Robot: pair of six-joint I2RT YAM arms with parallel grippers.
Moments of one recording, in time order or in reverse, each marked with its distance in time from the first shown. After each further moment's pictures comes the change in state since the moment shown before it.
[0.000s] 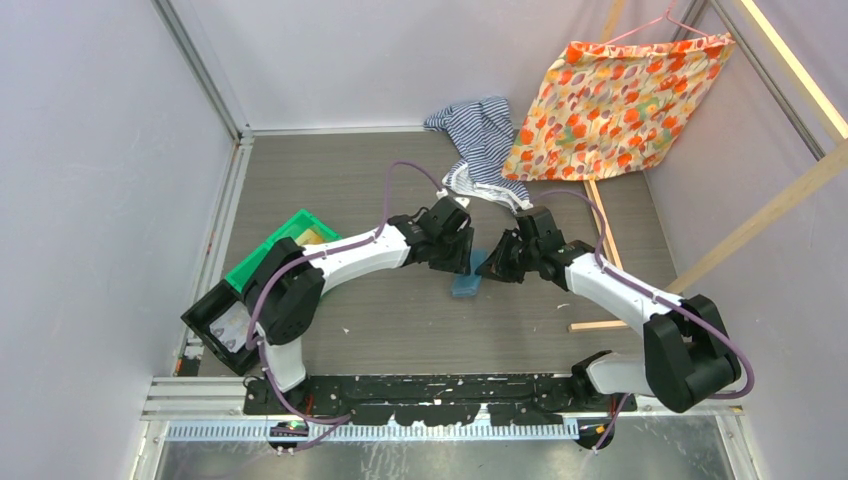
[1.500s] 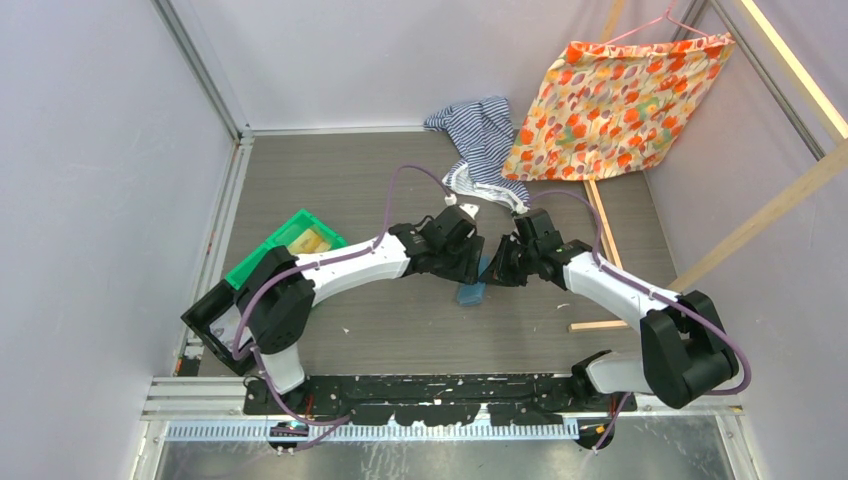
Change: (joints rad) left arm -0.054 -0.062 -0.031 -0.011 -0.045 0.029; right arm 0.002 0.021 -0.002 -0.047 0.002 -0.124
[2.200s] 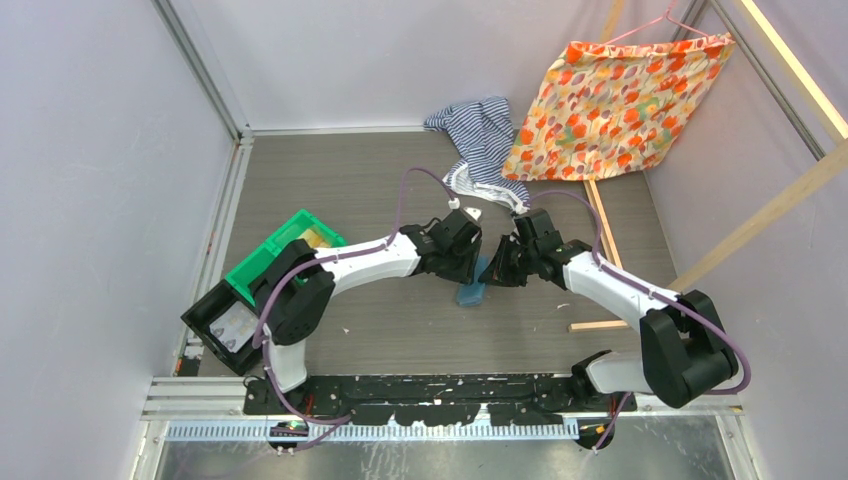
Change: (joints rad) left arm -0.006 0.094 0.027 0.029 -0.014 0.005; right arm 0.000 0.001 0.002 -0.003 -0.010 -0.004
